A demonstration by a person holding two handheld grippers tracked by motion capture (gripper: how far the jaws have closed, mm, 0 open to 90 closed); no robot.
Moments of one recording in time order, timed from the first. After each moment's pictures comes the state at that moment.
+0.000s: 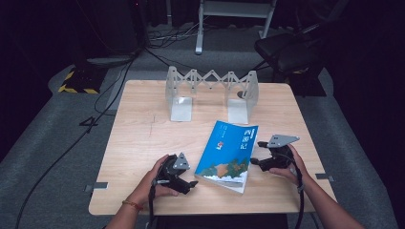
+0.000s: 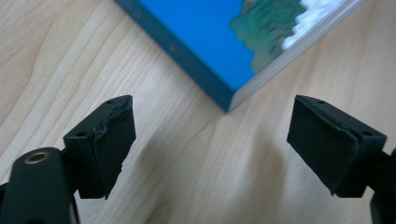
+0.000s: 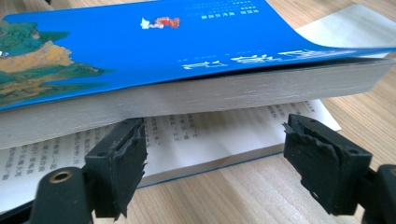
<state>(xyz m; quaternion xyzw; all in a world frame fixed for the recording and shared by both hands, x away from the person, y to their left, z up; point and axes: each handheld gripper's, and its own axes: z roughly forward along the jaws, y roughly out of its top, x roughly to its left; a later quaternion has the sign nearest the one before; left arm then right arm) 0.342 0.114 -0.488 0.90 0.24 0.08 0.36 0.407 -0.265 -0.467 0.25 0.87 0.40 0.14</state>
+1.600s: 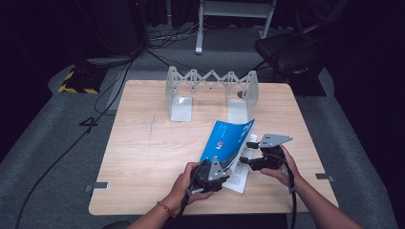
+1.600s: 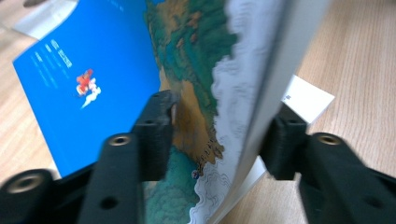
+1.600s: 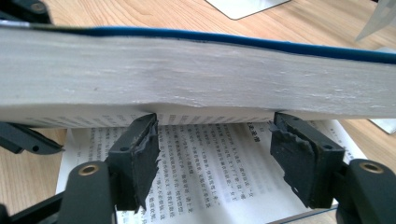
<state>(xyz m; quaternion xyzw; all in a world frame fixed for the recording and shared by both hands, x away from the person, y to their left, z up) 0.318 0.022 -0.466 0.88 0.18 0.19 0.40 0.391 -0.228 -0.445 0.25 0.85 0.44 0.13</state>
